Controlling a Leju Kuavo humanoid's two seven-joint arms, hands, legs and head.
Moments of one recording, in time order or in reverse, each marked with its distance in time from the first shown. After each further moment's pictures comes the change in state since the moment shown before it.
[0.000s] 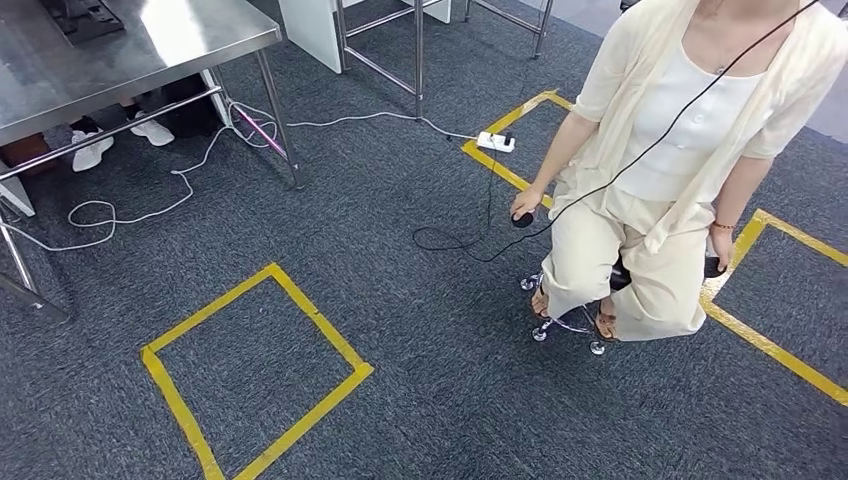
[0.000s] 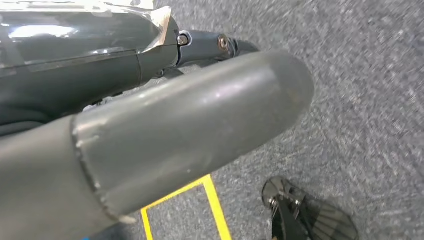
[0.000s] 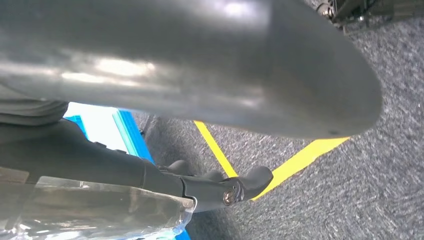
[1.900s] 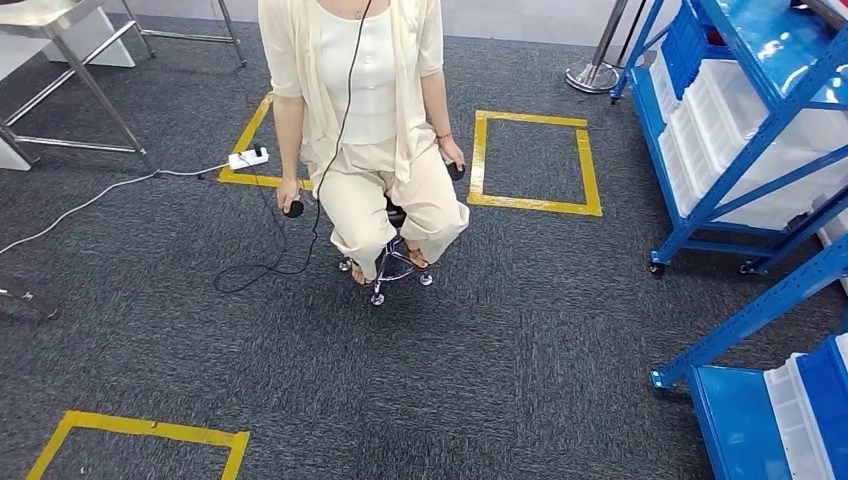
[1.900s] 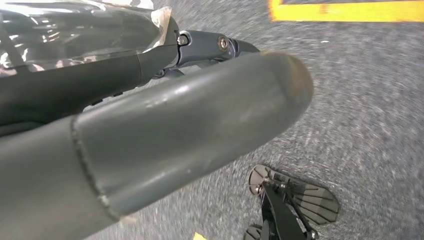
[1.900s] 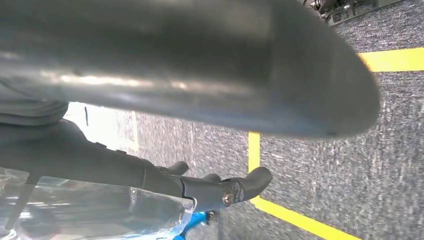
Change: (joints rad) left arm 0.004 0.009 -0.007 -0.001 -0.078 -0.058 -0.089; right arm 0.003 -0.005 -0.028 0.002 -0.068 -0.018 -0.034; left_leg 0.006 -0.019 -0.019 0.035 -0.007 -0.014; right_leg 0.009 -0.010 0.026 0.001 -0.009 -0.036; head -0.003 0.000
